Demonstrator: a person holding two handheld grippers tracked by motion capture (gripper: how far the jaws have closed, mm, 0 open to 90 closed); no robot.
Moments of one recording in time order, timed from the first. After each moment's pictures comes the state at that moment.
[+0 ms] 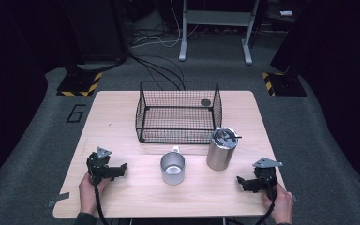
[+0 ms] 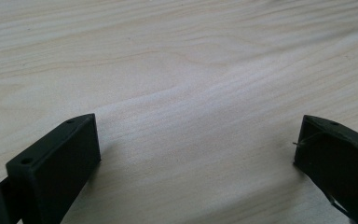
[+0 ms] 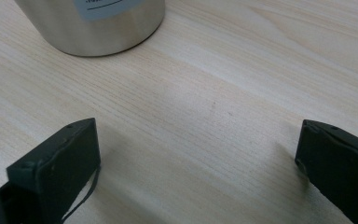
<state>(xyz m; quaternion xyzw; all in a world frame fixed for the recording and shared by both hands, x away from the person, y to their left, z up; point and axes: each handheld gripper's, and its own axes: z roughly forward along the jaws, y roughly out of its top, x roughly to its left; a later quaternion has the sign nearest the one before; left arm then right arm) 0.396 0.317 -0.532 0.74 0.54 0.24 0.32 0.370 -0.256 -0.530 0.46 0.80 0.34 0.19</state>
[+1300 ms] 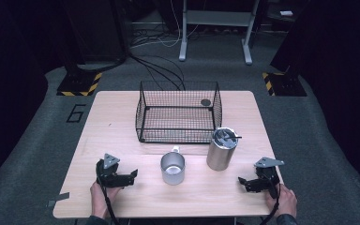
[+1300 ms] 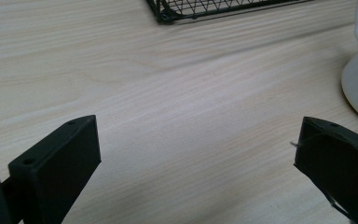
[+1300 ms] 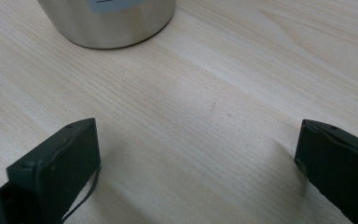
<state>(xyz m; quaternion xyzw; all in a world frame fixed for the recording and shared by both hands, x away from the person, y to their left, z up) 0.356 0.275 -0.509 0.74 0.51 0.21 0.37 0.375 -0.265 -0.530 0.42 0.82 0.35 0.17</state>
